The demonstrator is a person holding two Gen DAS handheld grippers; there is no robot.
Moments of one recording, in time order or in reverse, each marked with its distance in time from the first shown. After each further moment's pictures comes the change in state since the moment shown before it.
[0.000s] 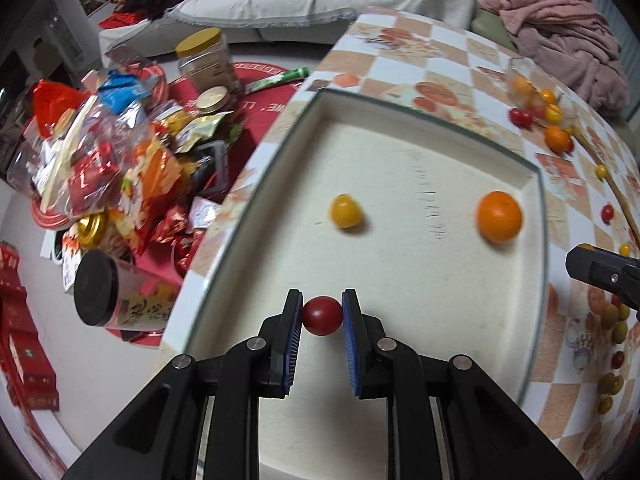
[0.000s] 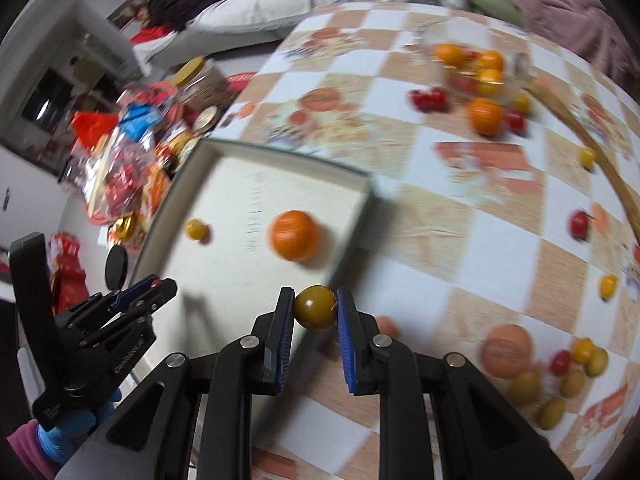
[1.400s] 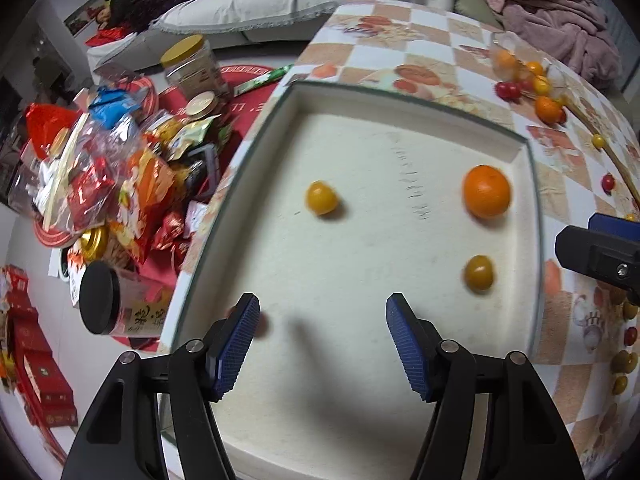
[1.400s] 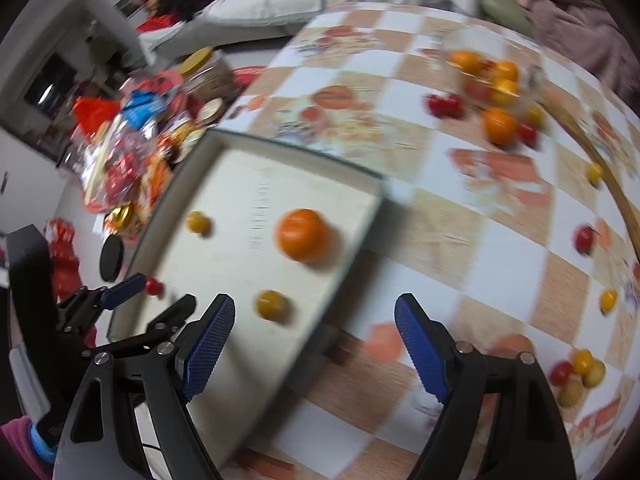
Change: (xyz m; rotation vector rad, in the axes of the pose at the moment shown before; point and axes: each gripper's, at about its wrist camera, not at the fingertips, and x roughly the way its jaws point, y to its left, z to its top) left arm -0.002 -0.027 -0.001 0.102 0.010 0.013; right arm -0.001 -0.002 0.000 -0.018 -0.006 -0.041
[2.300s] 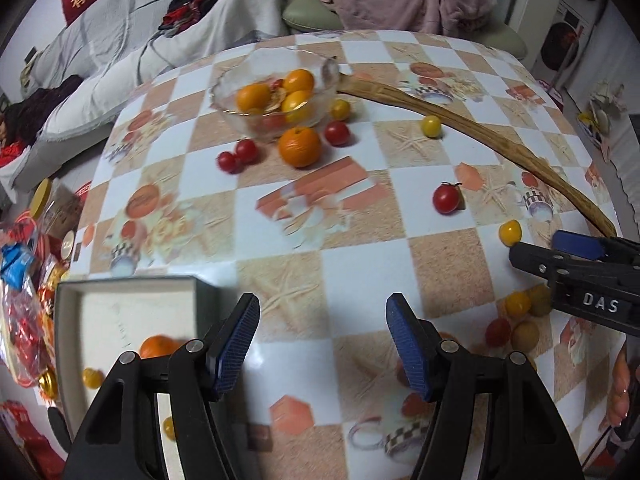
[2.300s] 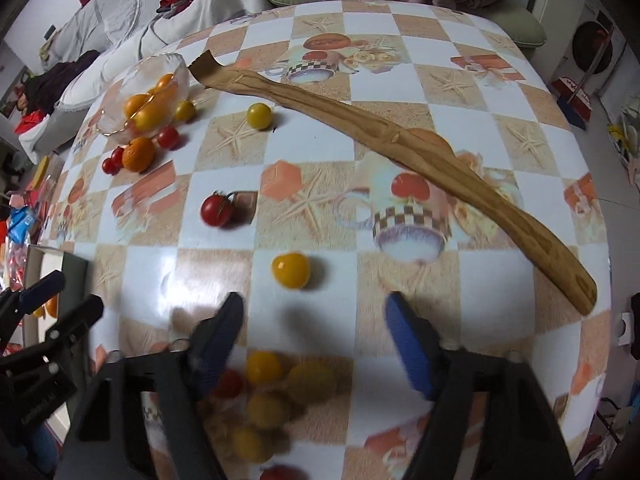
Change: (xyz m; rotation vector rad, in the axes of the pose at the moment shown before) left arm -0.011 -0.224 0.067 0.361 -0.072 -0.183; right arm -0.052 -0.237 -0.038 0.373 -0.079 -0.281
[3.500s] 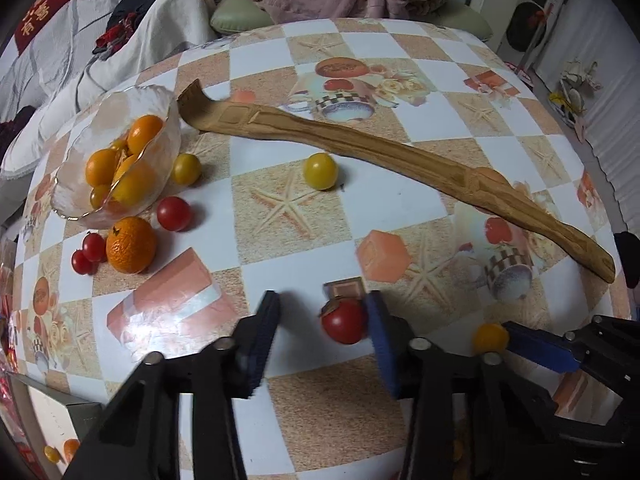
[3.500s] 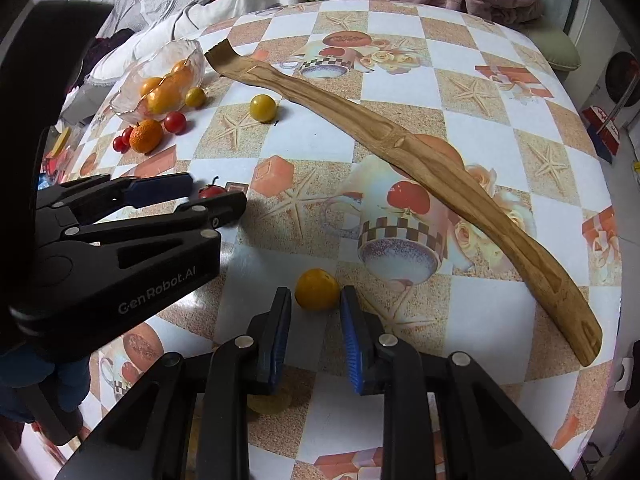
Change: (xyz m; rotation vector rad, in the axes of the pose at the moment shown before) left arm 0.059 -0.089 0.068 0.101 0.006 -0.104; right arm 0.007 -0.018 0.000 -0.127 -0.004 0.063
